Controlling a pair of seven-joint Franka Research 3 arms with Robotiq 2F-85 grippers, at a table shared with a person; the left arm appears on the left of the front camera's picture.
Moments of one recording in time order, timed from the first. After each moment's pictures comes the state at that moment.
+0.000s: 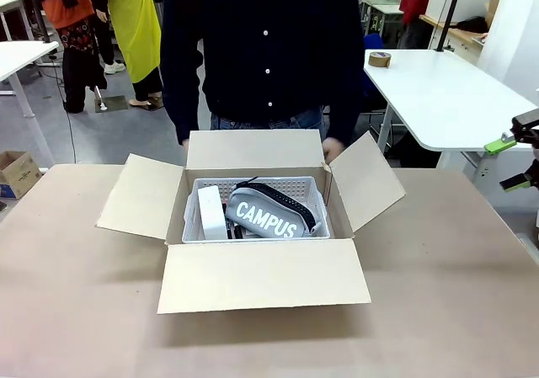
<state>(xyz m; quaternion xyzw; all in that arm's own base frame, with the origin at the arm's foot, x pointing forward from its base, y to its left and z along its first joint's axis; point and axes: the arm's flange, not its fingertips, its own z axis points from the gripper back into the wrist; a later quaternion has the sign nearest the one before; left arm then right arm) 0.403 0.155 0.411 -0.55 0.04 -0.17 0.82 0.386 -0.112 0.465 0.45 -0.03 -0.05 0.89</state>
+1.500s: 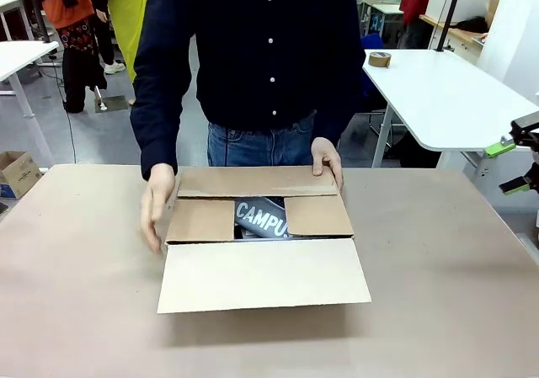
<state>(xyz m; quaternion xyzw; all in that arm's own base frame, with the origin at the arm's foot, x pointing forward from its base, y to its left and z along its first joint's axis) 0.403 0.154 0.408 -0.55 0.04 -0.17 0.82 0.386 -0.112 0.462 0.45 -0.02 -0.05 0.89</state>
